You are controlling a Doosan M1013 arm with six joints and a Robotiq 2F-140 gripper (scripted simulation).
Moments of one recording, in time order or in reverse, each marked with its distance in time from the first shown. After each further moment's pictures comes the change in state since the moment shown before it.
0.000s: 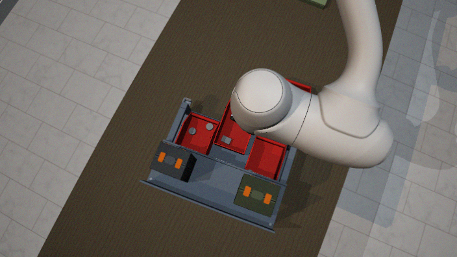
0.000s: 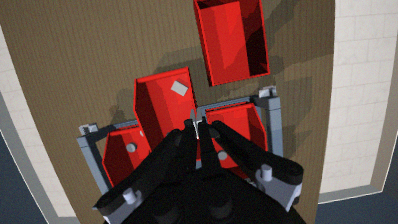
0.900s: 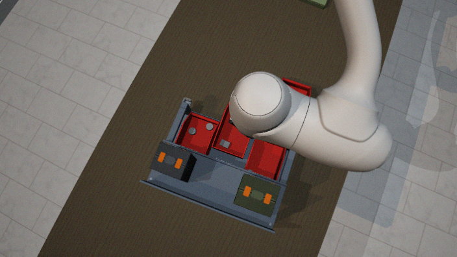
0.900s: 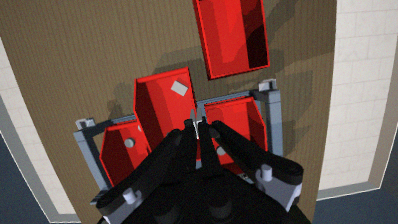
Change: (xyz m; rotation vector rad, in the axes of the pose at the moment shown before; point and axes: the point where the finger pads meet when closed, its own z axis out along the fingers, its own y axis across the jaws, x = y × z) arm -0.012 0.000 0.000 0.000 -0.016 0.000
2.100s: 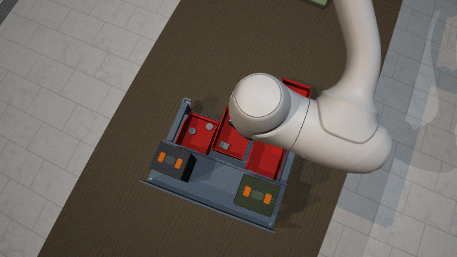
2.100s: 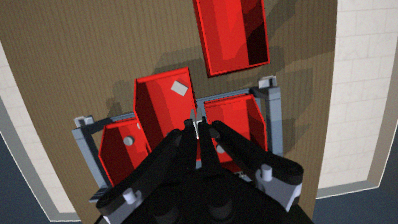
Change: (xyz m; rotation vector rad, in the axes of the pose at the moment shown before) arm -0.005 0.000 0.000 0.000 -0.007 0.000
